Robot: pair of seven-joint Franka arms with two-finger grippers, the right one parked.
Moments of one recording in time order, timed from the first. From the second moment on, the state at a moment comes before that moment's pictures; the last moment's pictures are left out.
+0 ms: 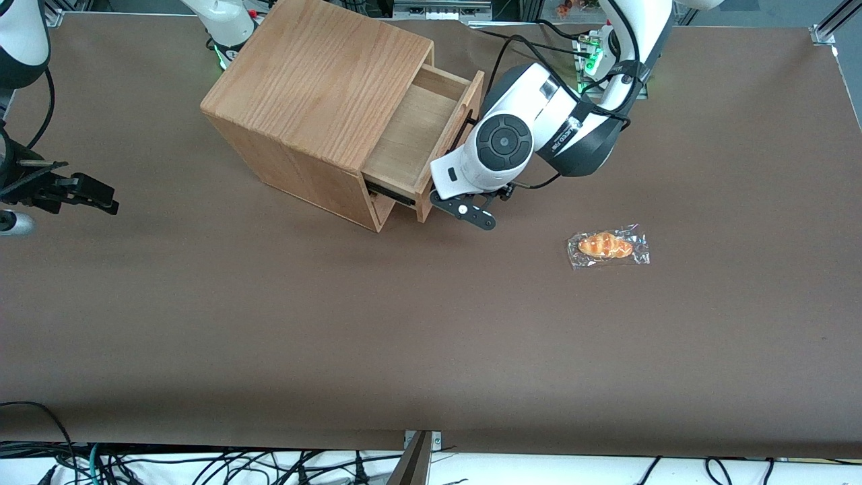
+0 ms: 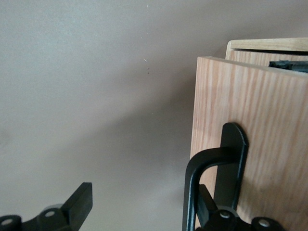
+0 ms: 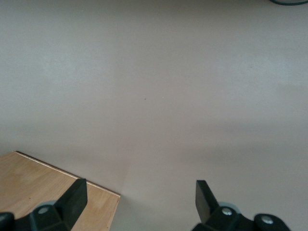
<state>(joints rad) -0.57 0.52 -0.09 -1.40 -0.20 1.68 -0.19</state>
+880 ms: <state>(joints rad) -0.56 0.52 -0.10 -1.40 -0.20 1.68 -0.16</state>
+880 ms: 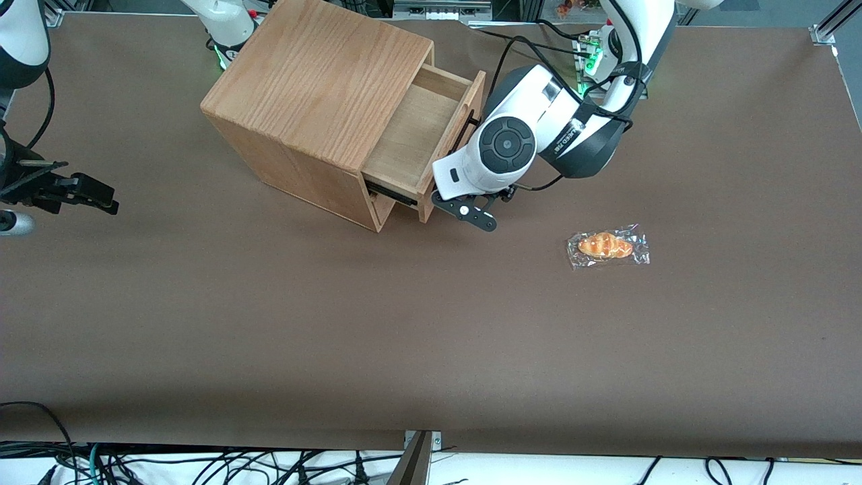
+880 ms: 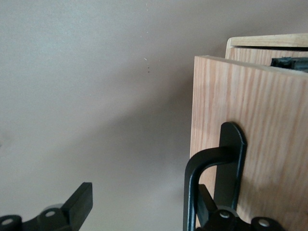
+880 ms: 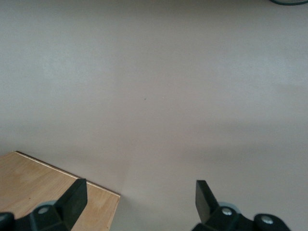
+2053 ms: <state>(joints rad) -0.50 0.52 -0.10 -1.40 -0.18 1.65 -0.09</state>
